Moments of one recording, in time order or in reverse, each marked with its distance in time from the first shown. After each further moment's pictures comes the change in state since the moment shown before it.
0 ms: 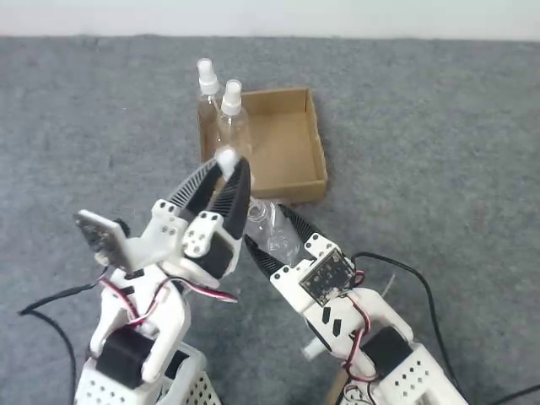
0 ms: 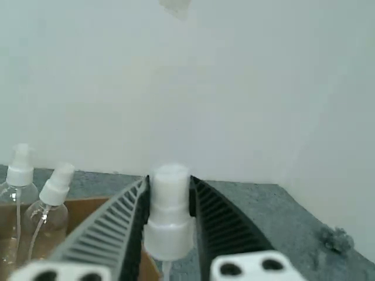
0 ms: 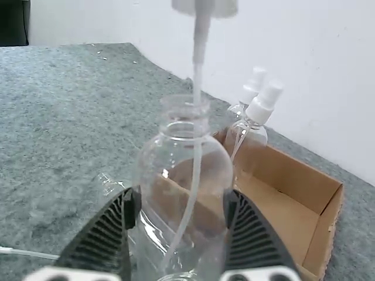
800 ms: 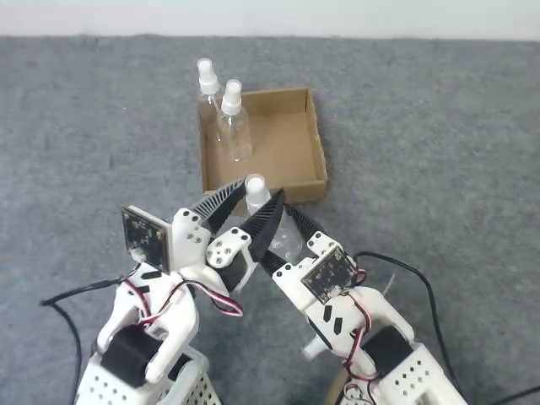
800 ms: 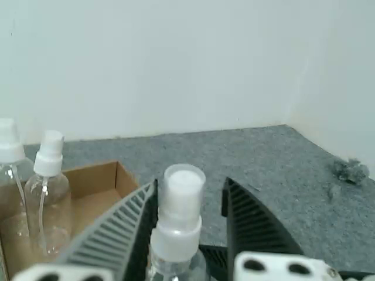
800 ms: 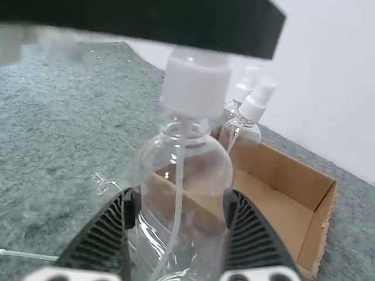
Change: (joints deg) left arm 4.5 0.4 0.9 8.0 -7.1; right arm 1.1 0.0 0.0 0.0 0.0
